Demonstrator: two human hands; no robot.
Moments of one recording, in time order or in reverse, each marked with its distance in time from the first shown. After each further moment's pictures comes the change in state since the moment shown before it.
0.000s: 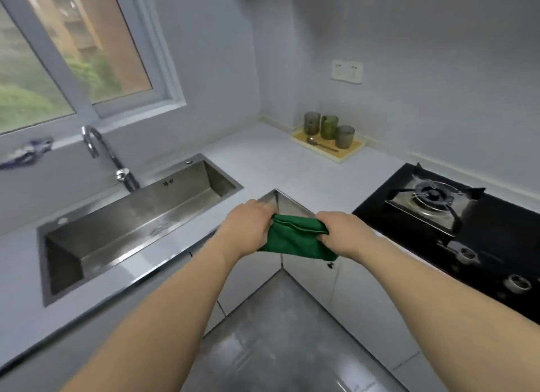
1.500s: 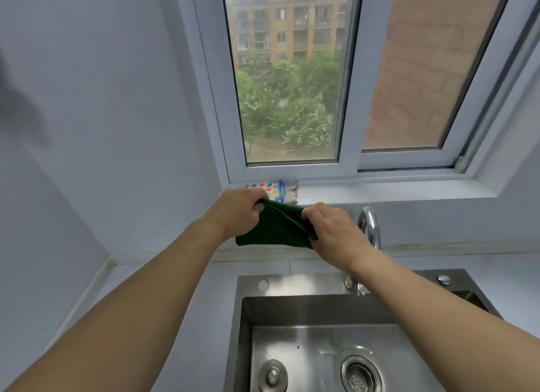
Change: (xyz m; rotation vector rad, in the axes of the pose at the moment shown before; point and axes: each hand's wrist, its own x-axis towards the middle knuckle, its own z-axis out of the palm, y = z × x) left_hand -0.143 -0.750 -0.135 -0.114 0.115 -0.866; right_hand 0.553 -0.650 0.089 -0.056 0.211 -0.981
